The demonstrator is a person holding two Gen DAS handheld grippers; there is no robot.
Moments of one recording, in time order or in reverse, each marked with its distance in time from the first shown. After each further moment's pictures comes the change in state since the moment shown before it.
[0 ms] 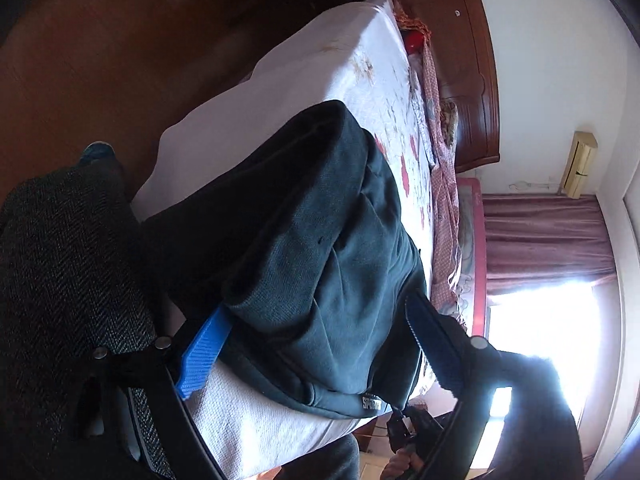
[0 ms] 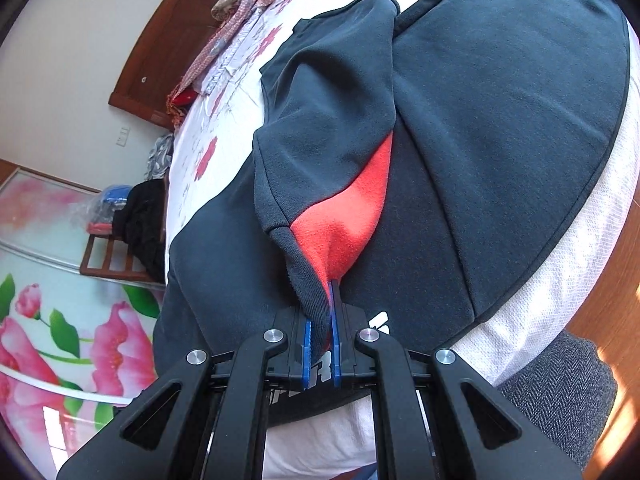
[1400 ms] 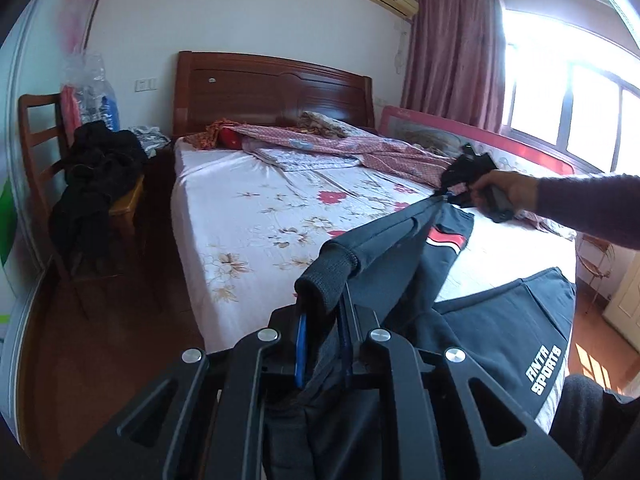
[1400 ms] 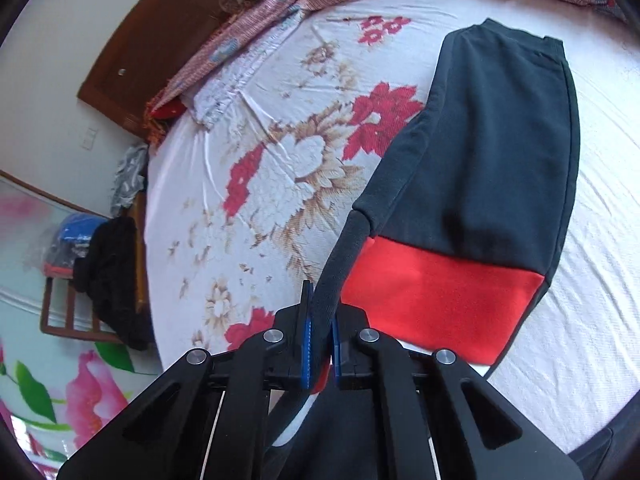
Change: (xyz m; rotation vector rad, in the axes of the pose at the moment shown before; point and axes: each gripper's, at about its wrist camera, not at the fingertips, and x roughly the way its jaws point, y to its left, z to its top) left arm -0.032 -0.180 0.054 1.200 -0.309 0.156; right arm 0.149 0.218 0.272 -0.137 -0.047 -0.107
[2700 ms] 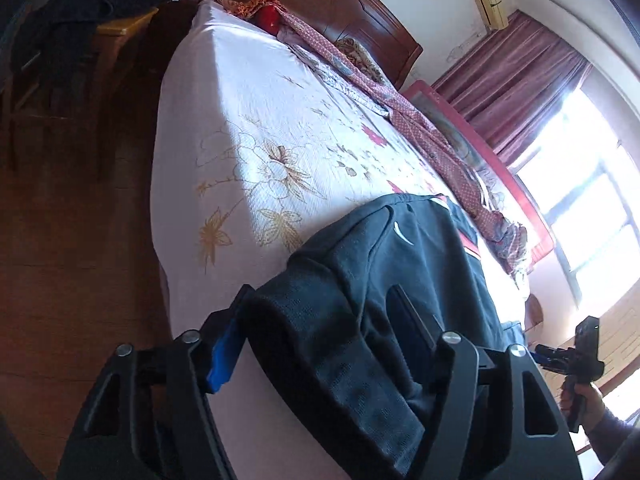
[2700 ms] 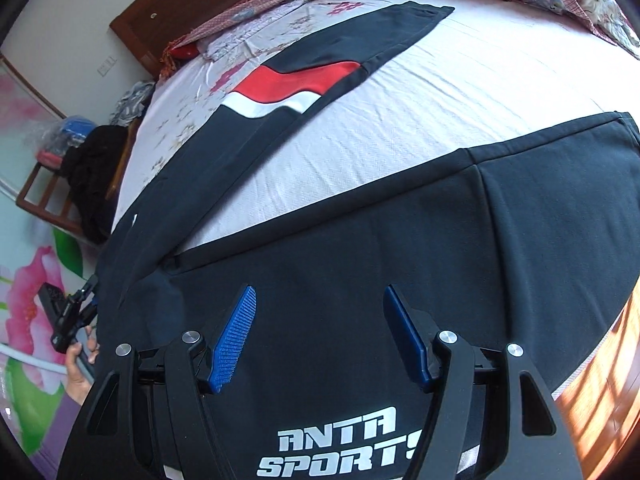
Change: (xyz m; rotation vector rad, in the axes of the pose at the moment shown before) left arm 0.167 0.136 -0.051 -0.425 0.290 -0.245; right arm -0.107 -0.095 -0.235 -0.194 0.045 -0.157
